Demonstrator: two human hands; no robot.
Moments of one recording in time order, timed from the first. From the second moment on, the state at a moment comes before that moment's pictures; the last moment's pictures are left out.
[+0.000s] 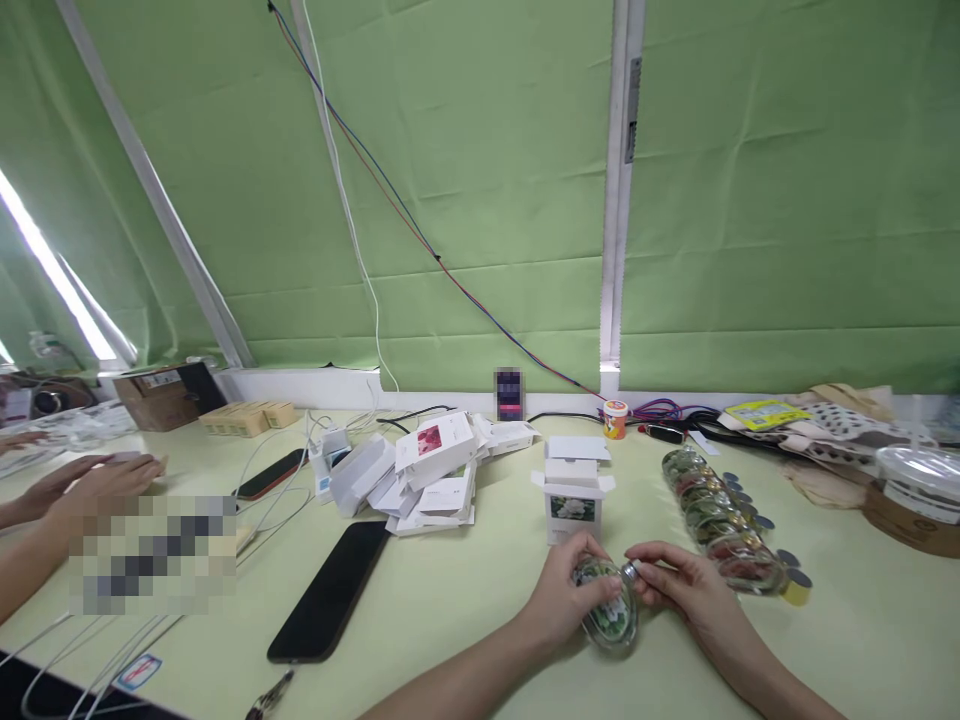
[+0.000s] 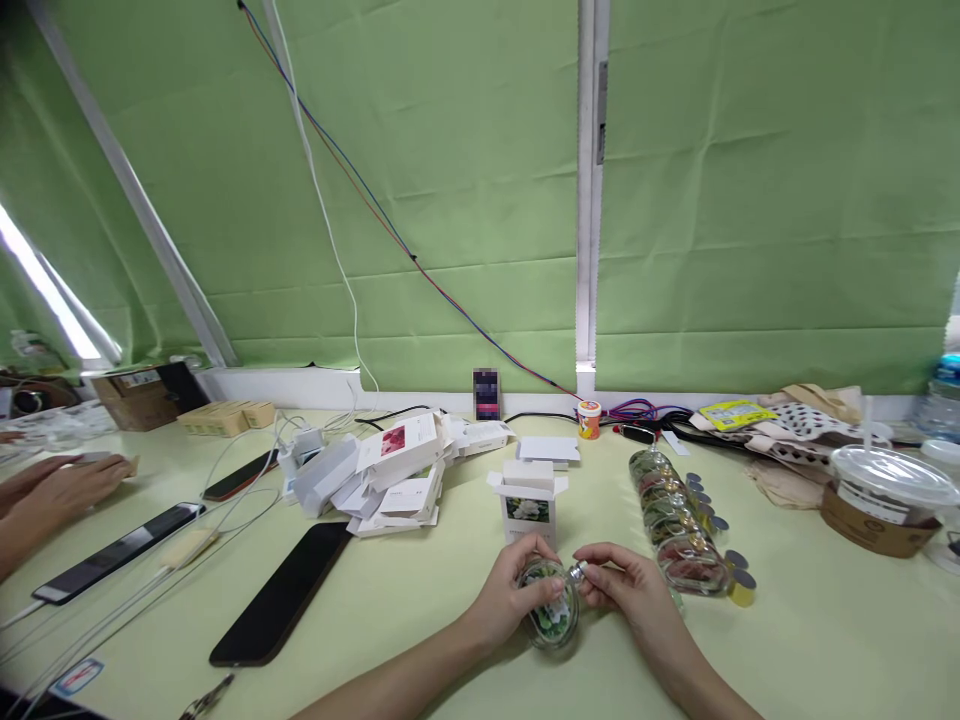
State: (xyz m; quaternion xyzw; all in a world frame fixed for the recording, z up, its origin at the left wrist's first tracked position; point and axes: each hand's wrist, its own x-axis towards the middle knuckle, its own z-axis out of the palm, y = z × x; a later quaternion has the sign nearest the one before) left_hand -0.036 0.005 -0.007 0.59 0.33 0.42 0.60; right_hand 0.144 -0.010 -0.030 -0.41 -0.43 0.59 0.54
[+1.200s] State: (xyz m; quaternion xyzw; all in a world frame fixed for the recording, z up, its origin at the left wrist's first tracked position) left_hand -0.041 0.007 -0.010 0.66 0.34 0.38 0.55; right_hand 0.143 -0.009 -0.039 -0.42 -0.56 0.57 0.43
